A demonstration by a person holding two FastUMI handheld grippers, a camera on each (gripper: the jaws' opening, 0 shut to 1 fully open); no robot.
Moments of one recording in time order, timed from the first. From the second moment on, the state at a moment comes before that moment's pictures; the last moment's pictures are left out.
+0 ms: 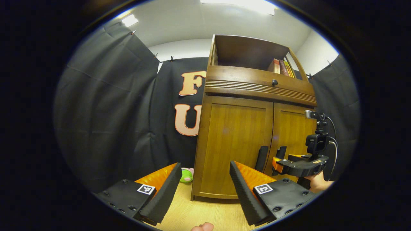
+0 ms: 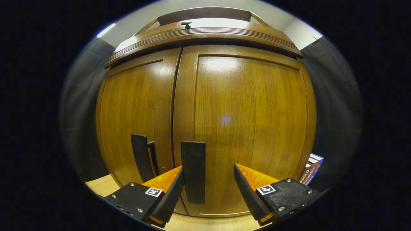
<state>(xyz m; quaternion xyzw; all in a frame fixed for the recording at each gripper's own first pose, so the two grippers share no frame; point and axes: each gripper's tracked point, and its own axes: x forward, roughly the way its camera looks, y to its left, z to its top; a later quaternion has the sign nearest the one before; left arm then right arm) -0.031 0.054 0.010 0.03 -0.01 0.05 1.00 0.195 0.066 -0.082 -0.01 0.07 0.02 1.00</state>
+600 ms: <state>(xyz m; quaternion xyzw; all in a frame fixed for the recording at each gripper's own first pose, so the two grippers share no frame) -0.017 0.055 0.006 0.02 0.00 0.05 1.00 0.196 0.083 -0.086 -0.01 0.07 0.04 1.00</state>
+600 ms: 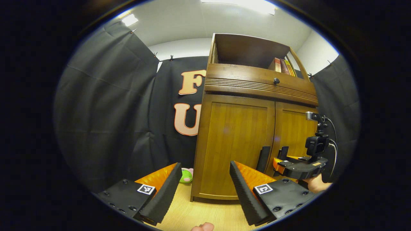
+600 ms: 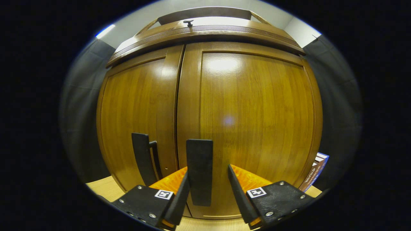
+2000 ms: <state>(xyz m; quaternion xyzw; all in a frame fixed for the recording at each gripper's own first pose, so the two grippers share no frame) -0.040 0.016 0.016 0.02 -0.01 0.03 1.00 0.091 0.058 -0.081 0.02 0.10 0.09 0.99</state>
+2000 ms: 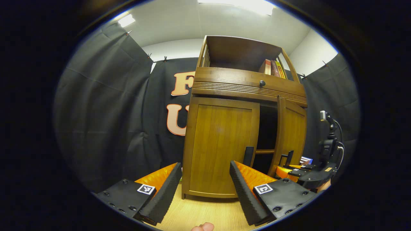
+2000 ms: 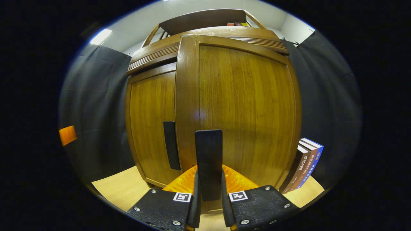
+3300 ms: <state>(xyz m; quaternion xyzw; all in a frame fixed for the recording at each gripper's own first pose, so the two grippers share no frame) -0.019 -0.066 -0.008 0.00 0.01 -0.05 1.00 -0.012 -0.087 -0.066 0.00 0.11 -0.03 0.99</state>
